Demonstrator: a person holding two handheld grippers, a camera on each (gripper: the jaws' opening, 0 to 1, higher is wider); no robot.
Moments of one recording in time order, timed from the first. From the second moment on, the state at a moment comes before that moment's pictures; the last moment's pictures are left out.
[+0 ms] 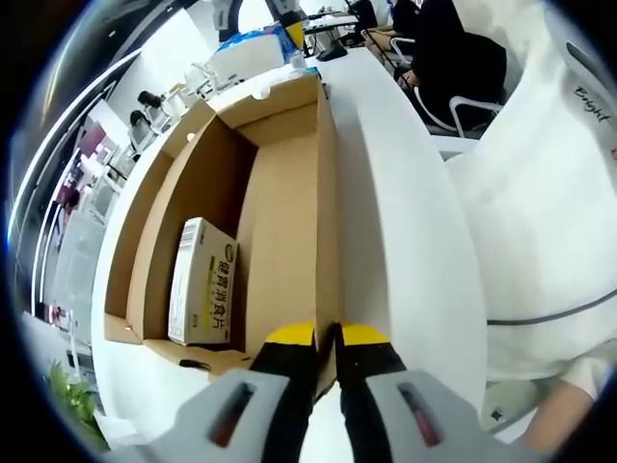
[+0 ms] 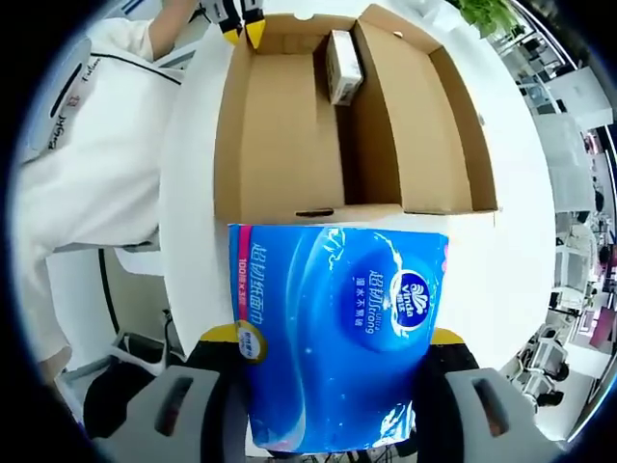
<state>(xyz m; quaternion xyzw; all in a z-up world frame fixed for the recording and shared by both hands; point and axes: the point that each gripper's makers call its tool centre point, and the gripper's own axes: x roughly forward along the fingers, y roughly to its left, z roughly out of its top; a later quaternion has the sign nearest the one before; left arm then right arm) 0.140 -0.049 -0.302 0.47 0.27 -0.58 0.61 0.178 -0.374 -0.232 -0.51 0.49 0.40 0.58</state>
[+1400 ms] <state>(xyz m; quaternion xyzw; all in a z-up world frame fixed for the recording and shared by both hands) 0.140 -0.049 -0.302 0.47 0.28 -0.58 0.61 0.170 -0.393 -0.273 -0.50 0.51 0.41 0.57</state>
